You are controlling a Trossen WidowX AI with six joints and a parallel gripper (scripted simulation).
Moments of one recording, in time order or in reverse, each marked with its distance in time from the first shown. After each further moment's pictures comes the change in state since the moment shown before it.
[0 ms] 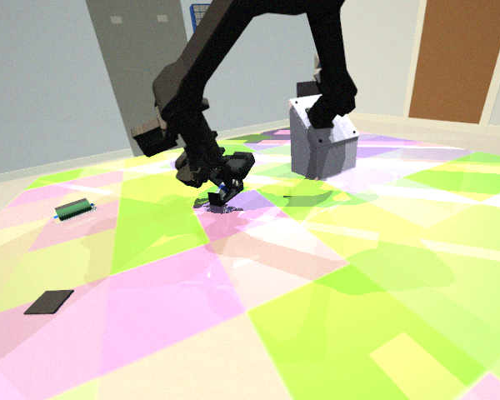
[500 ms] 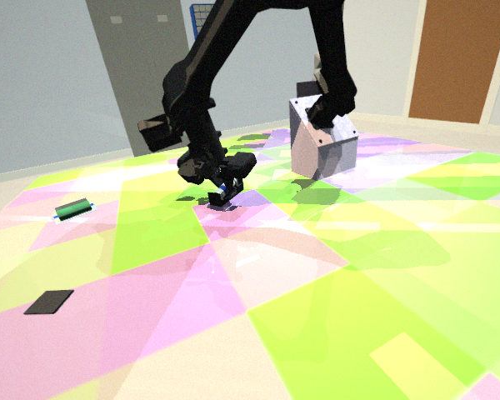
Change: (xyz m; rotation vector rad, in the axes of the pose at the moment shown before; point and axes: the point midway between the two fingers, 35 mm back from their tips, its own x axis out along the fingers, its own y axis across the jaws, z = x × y) arm 0.005 -0.002 -0.002 0.004 -0.096 -0.002
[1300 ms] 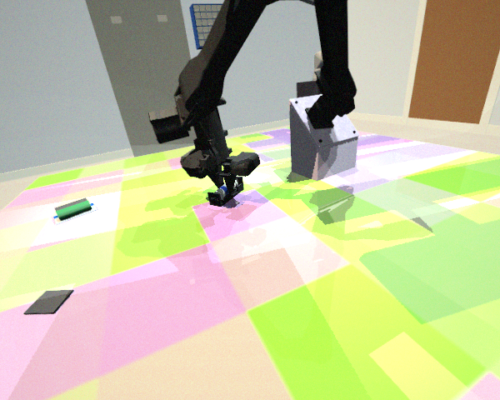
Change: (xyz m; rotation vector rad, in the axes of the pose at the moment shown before) arm 0.004 0.001 -0.003 0.000 -0.145 -0.010
